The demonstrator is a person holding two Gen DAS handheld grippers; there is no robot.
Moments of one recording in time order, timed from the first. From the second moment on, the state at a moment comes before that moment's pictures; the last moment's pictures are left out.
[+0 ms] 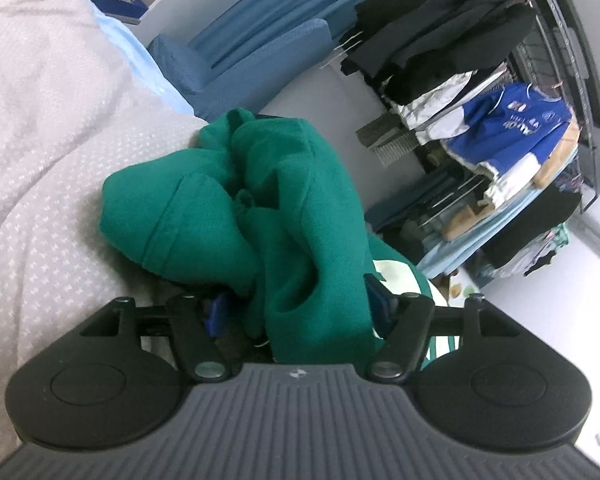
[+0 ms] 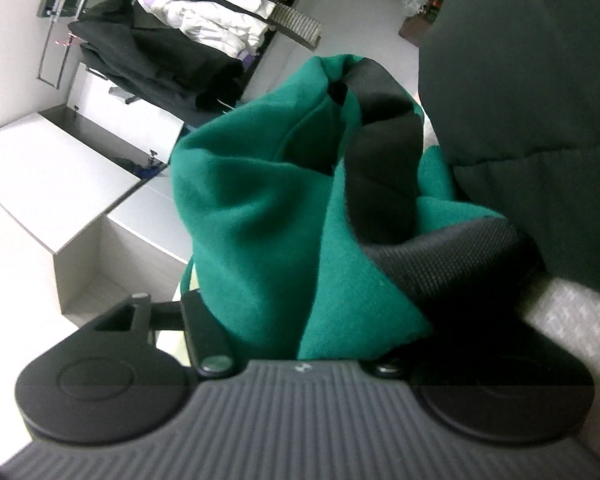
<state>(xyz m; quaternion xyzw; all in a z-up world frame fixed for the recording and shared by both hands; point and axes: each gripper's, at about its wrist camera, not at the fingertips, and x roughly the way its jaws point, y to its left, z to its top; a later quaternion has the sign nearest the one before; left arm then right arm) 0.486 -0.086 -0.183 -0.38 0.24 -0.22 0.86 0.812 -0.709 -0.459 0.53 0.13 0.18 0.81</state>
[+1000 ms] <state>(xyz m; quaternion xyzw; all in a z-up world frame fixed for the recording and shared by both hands) 0.187 -0.104 0.083 -0.07 0.18 -0.18 0.96 0.568 -0.649 -0.198 0.22 0.09 0.17 0.96</state>
